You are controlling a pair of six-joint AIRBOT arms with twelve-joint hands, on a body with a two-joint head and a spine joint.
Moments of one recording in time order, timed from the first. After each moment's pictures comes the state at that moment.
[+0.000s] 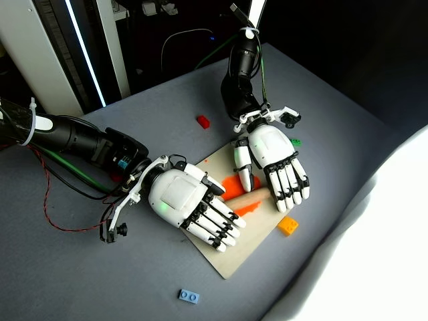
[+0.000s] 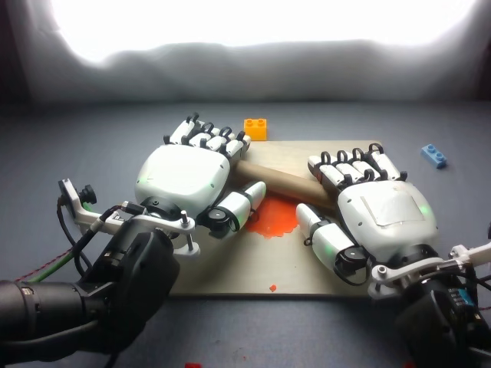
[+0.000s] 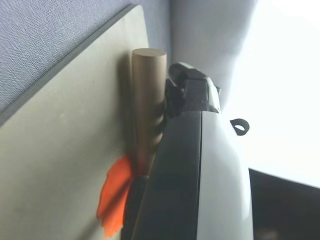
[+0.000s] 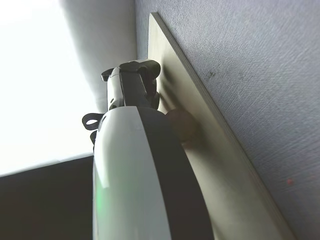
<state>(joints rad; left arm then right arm) 0.68 -1.49 1.38 -0.67 -0.96 1.54 -0.78 -1.58 1.26 0.79 1.23 -1.49</state>
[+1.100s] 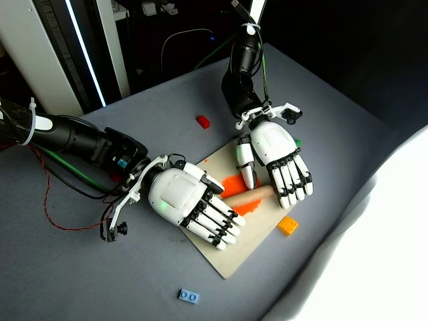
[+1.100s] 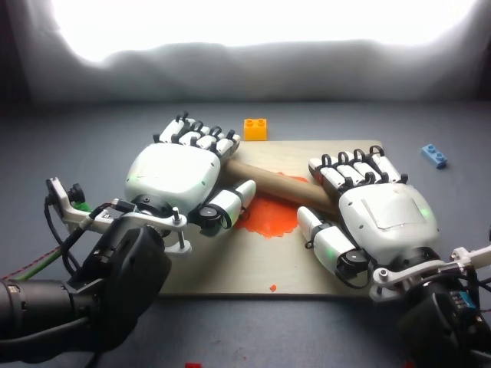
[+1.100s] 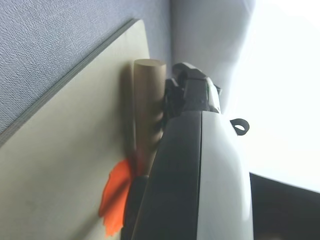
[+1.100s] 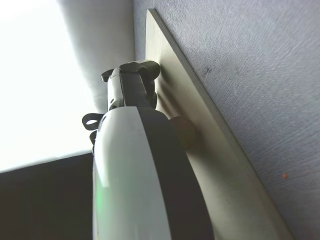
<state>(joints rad) 0.68 -1.45 1.34 -0.72 -0.95 1.59 -0.79 -1.58 1.26 0.79 1.23 -1.49</state>
